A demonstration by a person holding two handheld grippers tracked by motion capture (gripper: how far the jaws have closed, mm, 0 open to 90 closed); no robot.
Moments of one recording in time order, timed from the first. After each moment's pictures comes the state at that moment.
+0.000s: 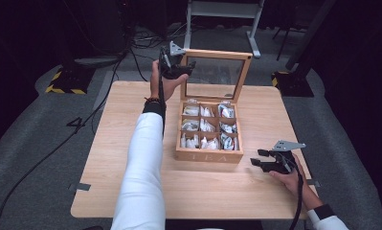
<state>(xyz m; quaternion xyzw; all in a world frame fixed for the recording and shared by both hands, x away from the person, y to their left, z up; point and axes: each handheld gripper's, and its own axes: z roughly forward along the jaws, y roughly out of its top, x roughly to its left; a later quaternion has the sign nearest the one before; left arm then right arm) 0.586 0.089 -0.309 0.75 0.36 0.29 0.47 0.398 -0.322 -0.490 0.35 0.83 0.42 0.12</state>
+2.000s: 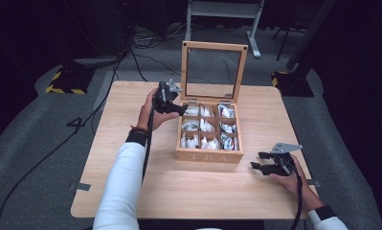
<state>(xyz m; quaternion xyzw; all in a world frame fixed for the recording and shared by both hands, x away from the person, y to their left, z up) 0.521 0.110 -0.388 0.85 0.33 0.22 0.35 0.397 -0.323 -0.500 0.34 0.85 0.39 0.13</state>
